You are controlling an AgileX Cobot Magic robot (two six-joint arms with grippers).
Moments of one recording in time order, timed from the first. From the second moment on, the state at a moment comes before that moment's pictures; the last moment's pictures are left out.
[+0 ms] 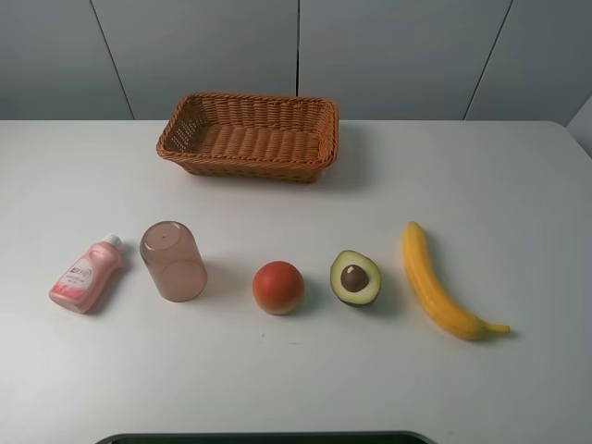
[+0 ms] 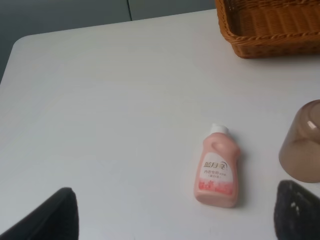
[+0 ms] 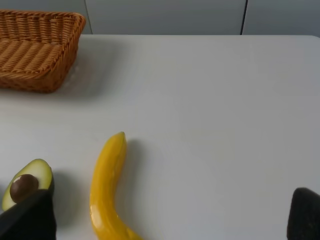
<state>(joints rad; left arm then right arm) -0.20 0.00 -0.51 0.01 1.08 0.03 0.07 0.00 -0.51 0.01 1.10 0.01</state>
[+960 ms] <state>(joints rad) -0.20 0.00 -0.51 0.01 1.08 0.03 0.07 0.00 -0.51 0.01 1.10 0.01</state>
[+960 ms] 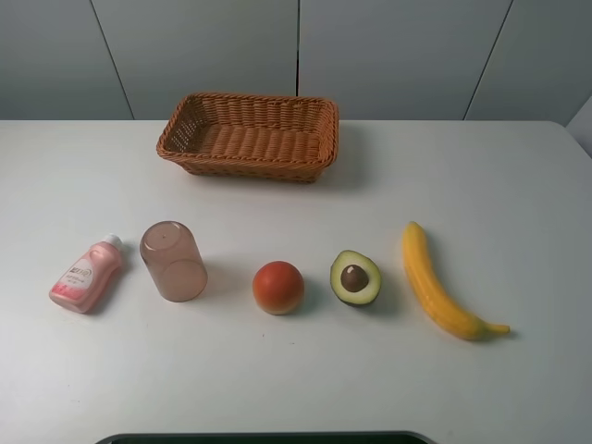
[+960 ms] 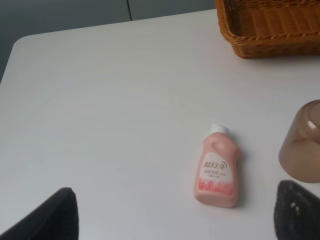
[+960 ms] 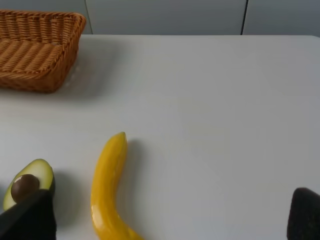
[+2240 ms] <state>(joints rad) -0.20 0.00 -0.51 0.01 1.08 0.03 0.09 1.14 -0.75 0.27 0.89 -0.61</state>
